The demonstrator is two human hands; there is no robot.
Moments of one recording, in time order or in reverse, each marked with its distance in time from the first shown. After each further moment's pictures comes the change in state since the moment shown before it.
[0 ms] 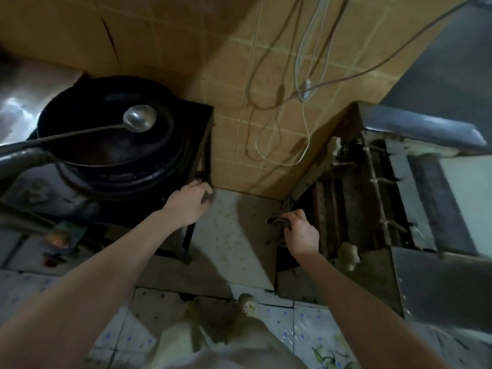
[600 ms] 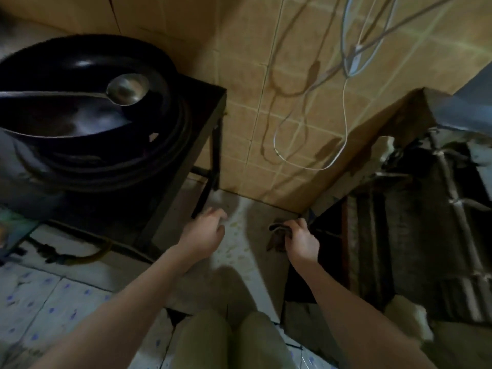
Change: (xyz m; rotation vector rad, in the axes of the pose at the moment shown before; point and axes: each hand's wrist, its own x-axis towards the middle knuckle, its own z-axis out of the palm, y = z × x) left_hand 0.085 -0.024 0.158 -0.196 0.086 -0.115; right_hand 0.114 0.056 0.142 -0.020 -0.028 -0.051
